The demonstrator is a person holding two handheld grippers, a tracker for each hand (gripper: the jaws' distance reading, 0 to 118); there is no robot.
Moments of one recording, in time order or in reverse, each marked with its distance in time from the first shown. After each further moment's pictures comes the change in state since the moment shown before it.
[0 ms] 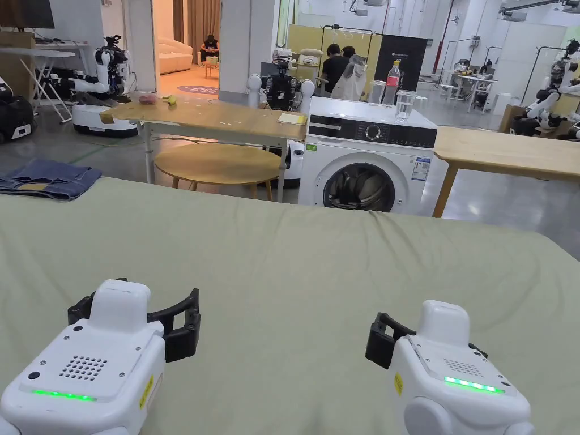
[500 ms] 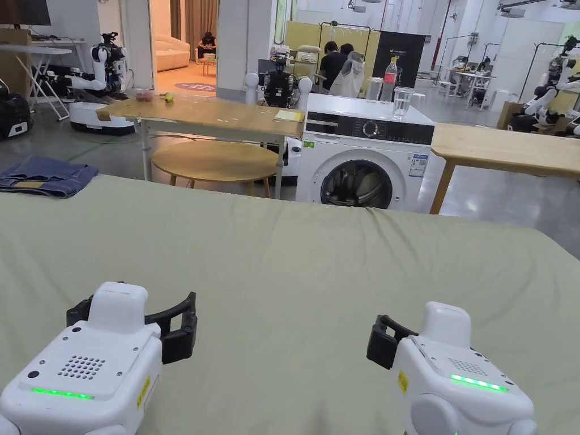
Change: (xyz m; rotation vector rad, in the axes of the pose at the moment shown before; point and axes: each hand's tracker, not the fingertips) left arm 0.002 -0.008 -0.003 -0.030 -0.002 0.001; right arm 0.013 -0.002 -0.003 -0.044 0.024 -0.047
